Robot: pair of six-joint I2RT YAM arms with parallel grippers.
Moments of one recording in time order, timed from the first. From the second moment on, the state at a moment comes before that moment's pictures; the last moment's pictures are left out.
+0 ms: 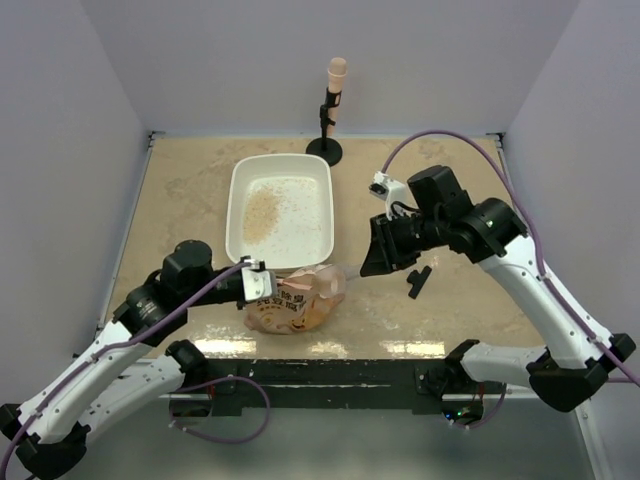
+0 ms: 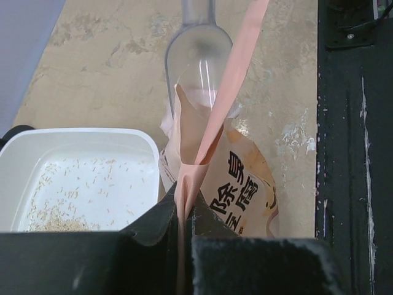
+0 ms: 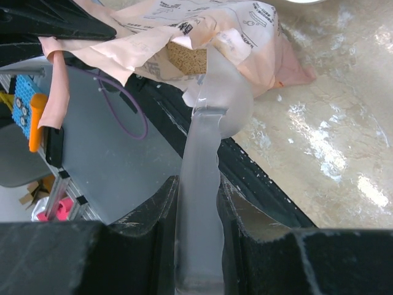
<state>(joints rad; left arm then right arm) -0.72 0.64 0.79 -0.52 0.51 0.54 0.63 1.19 1.49 -1.18 -0.47 0.32</state>
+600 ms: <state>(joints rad) -0.72 0.58 0.74 -0.48 0.52 0.54 0.75 1.37 1.64 -1.24 -0.41 0.33</state>
